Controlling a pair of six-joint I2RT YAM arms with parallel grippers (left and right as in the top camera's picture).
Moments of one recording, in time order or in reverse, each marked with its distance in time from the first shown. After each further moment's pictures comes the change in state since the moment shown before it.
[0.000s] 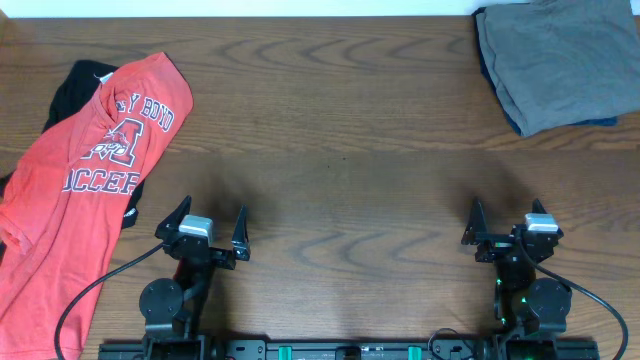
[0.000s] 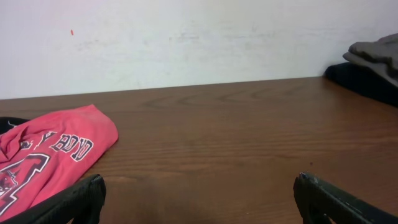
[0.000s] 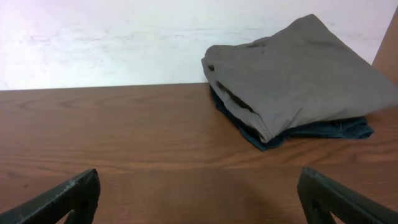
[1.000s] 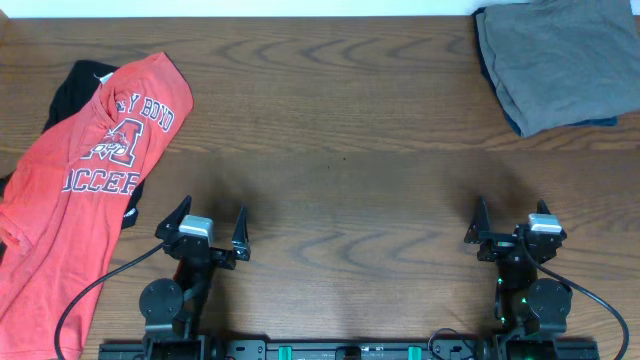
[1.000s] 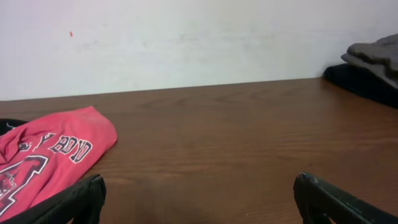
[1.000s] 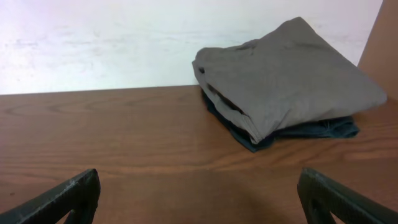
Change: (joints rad) left arm 0.000 0.000 0.000 0.015 0.000 -0.001; right arm 0.000 0.000 0.000 0.016 0.032 0.000
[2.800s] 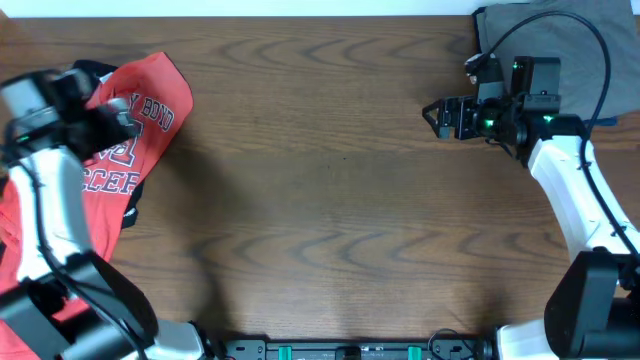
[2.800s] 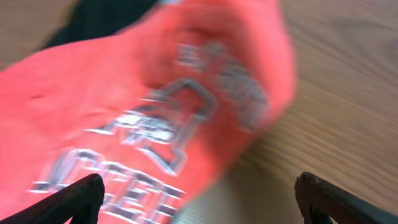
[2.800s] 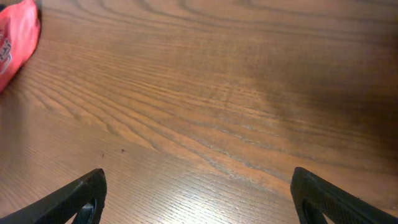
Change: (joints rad) left arm 0.488 1.652 1.298 -0.518 -0.059 0.024; right arm 0.010 1.637 1.206 -0.413 -0.528 -0.068
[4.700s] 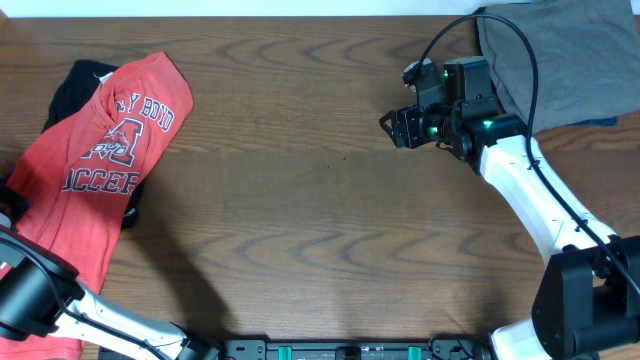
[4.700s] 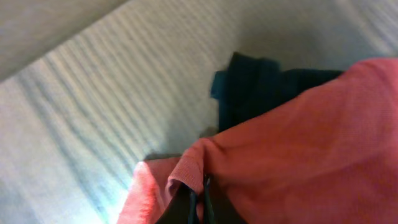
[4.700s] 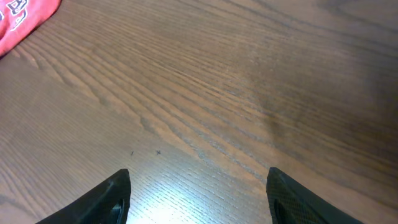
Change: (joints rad) left arm 0.474 0.442 0.019 0.438 -0.101 0.008; right arm 0.236 0.029 0.000 0.068 0.116 0.004
